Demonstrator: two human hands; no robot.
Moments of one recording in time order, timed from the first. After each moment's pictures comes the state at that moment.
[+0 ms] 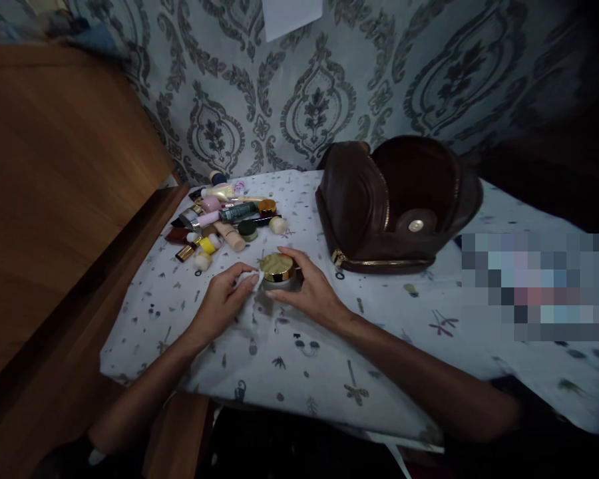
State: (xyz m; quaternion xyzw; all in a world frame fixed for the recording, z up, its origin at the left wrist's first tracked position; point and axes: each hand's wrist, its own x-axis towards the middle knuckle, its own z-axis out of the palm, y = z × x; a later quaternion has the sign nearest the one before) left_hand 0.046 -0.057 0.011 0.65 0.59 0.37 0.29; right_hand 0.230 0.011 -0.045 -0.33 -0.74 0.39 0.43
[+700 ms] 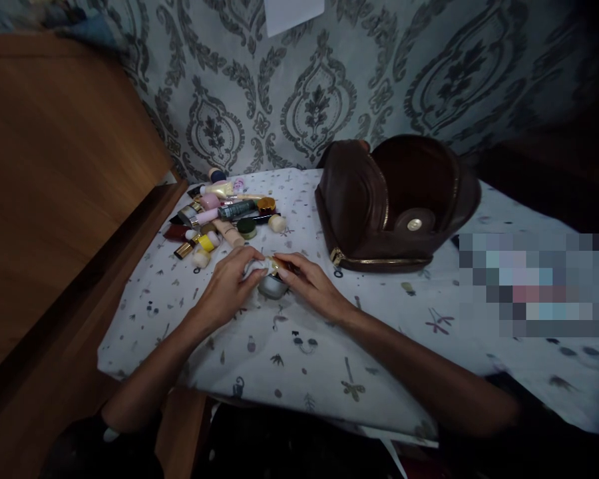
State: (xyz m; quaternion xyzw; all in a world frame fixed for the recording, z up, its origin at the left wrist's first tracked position) left_hand 0.054 -0.041 0.025 0.75 0.57 0.31 0.11; right_hand 0.236 0.020 -0.046 -0.28 -0.75 0.44 0.40
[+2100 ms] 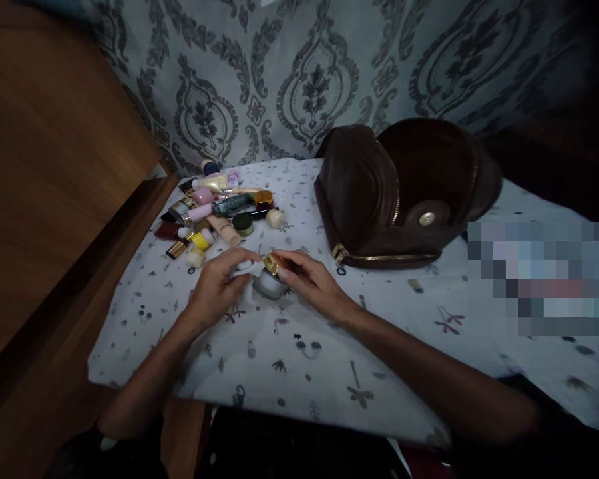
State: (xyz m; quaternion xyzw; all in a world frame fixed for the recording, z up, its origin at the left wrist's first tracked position) left_hand 0.036 -0.034 0.014 0.75 0.53 0.35 0.19; right_hand 0.235 0.021 -0.050 -0.30 -0.71 0.49 0.41
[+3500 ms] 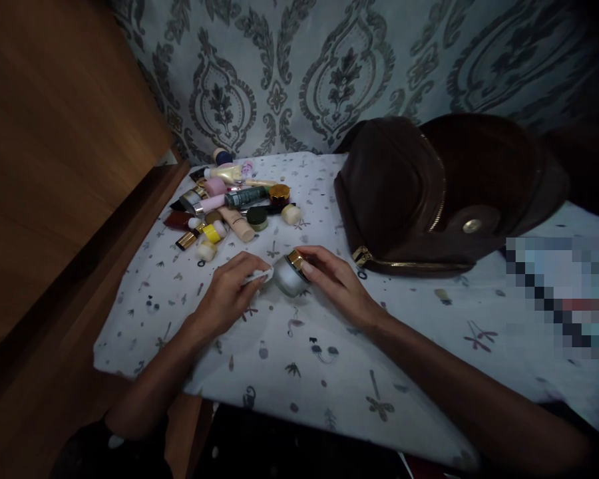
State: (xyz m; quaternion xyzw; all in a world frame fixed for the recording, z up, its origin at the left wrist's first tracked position) left_hand 0.024 -0.045 -0.004 0.78 0.49 0.36 0.13; right_hand 0.237 0.023 -0.046 -0.33 -0.69 0.52 0.38
